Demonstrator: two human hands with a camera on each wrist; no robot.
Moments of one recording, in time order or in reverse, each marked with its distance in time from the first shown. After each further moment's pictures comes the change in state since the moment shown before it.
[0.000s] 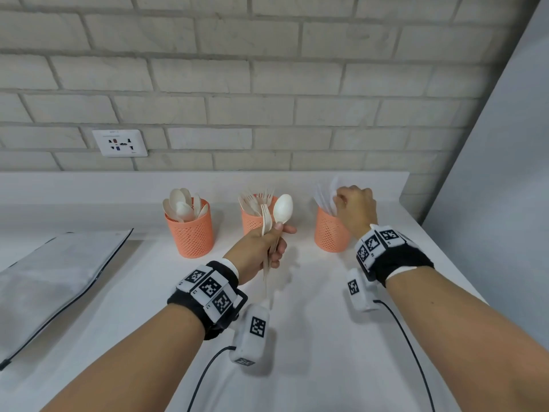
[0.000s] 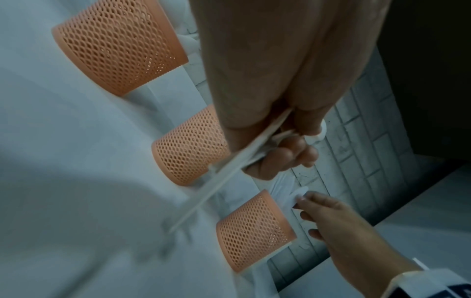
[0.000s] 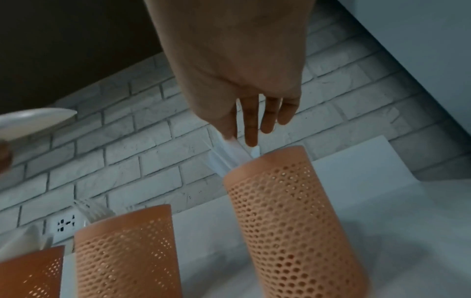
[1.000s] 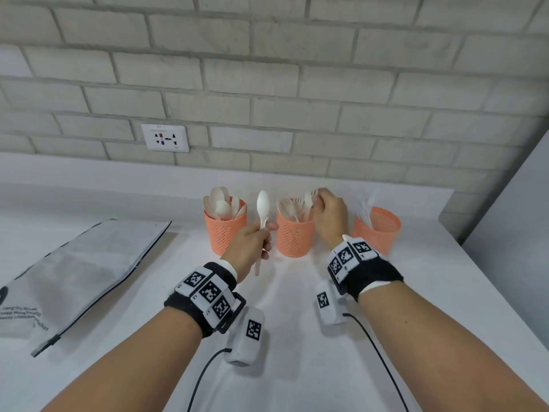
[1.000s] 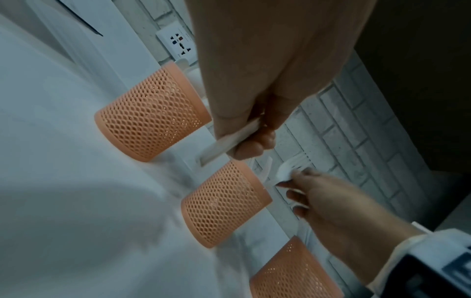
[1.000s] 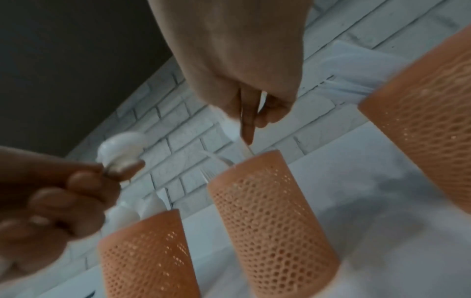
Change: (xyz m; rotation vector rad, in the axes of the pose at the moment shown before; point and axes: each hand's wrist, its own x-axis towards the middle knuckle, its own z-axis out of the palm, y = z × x) left_hand -0.013 0.000 -0.066 0.028 0.346 0.095; right_hand -0.011 -0.104 0.061 0.433 -0.044 -0.026
